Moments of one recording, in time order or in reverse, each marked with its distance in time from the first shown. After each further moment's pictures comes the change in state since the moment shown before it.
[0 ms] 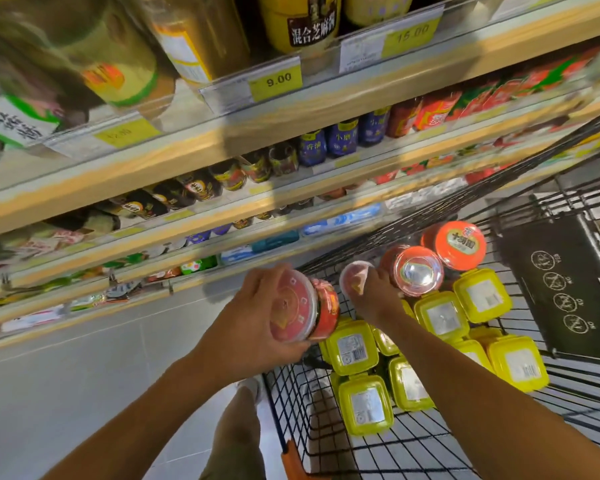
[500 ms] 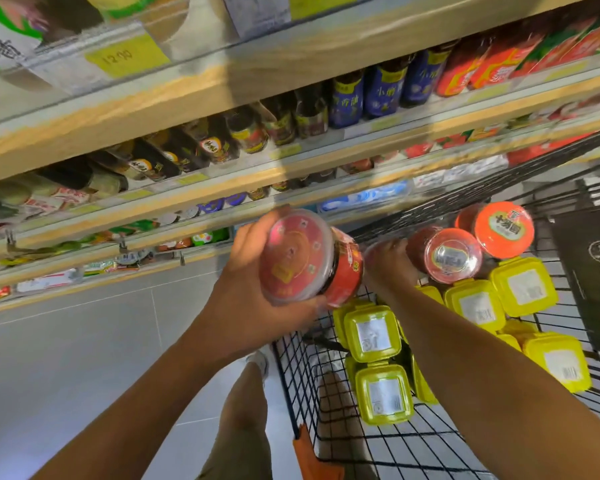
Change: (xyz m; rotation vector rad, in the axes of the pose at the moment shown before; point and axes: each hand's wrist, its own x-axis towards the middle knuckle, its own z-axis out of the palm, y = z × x) left_hand -0.001 -0.002 -0.013 -0.457 0.248 0.022; right_hand 0.102 0.020 0.068 -0.429 -0.041 0.098
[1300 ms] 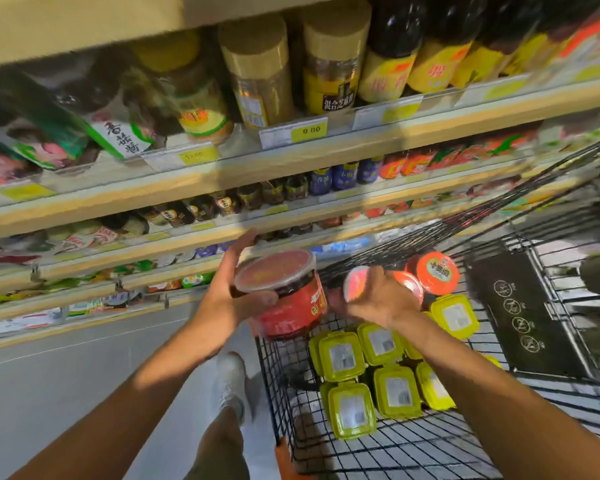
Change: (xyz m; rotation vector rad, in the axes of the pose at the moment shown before) left_hand -0.026 0.041 -0.036 -0.632 -0.010 -0.134; right_hand -0.185 0.019 -0.156 0.189 0.108 -0.123
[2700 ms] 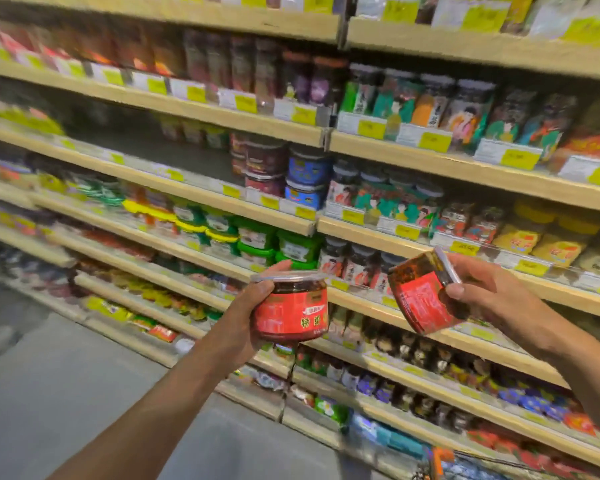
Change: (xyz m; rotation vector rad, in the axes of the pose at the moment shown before) left_hand -0.408 0.110 -0.310 -0.439 0.239 0.541; right_hand -0.411 -0.376 -0.101 0.467 -0.038 -1.127
